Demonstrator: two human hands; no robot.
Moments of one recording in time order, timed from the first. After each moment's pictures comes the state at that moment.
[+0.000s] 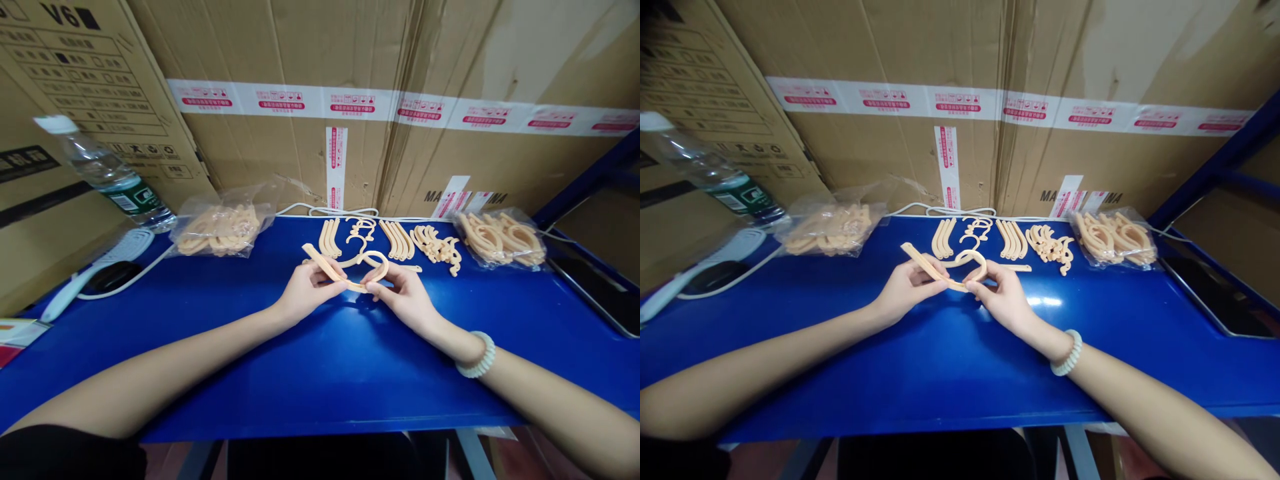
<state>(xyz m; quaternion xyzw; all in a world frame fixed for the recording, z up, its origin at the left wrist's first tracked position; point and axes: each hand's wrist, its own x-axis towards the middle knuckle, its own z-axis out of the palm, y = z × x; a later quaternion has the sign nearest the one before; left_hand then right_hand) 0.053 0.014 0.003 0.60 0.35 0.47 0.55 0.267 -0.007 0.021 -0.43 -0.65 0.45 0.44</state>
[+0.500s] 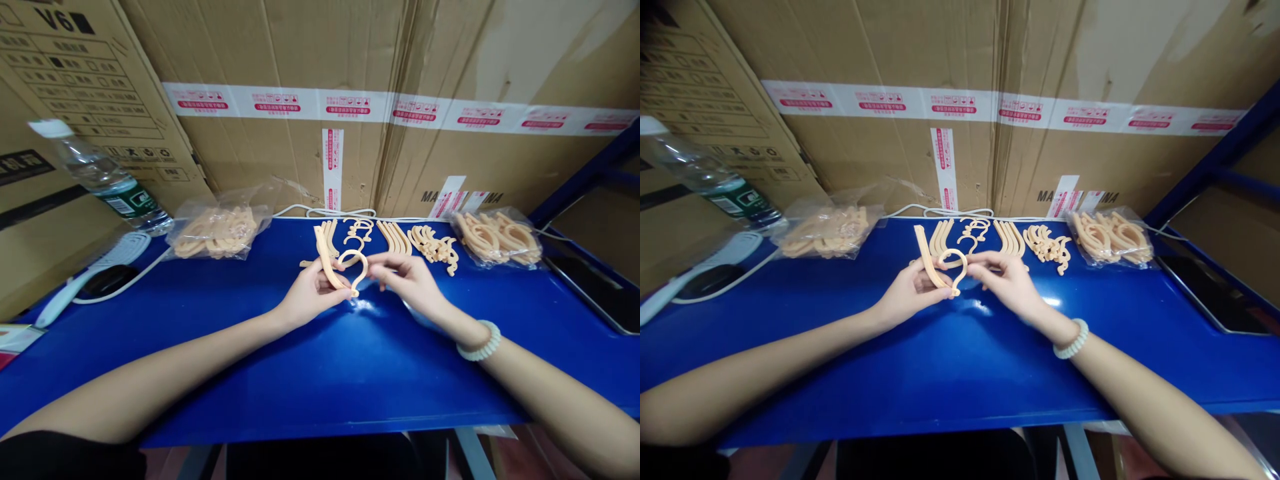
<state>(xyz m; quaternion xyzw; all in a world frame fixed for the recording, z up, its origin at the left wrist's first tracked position) 0.060 0.009 0.003 0.57 0.33 0.44 0.62 0.283 0.008 0.037 -0.43 -0.70 0.39 0.42</state>
